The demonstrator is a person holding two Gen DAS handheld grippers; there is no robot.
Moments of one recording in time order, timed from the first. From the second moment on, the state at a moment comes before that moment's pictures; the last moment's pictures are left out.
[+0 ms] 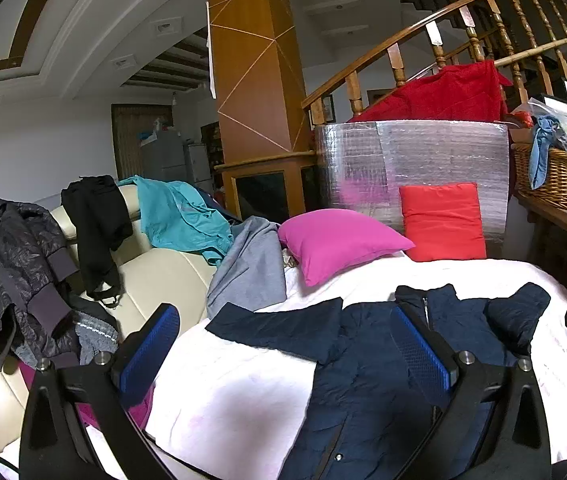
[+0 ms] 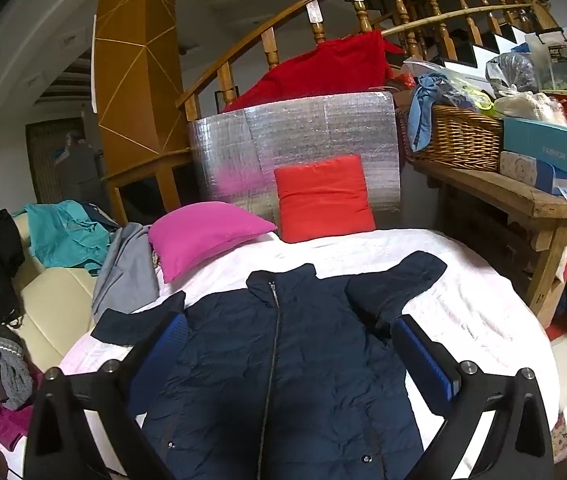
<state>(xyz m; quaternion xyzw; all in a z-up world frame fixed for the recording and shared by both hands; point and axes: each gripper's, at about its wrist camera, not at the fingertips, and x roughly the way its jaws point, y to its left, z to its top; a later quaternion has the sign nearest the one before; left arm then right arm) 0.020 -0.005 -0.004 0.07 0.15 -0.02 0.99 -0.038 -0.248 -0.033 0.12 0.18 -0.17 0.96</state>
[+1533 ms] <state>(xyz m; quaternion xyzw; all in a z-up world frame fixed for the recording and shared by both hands) 0.074 -0.054 -0.026 0.09 0.18 -0.03 0.98 0.012 -0.300 -0.060 0.12 0.21 -0.19 0.95</state>
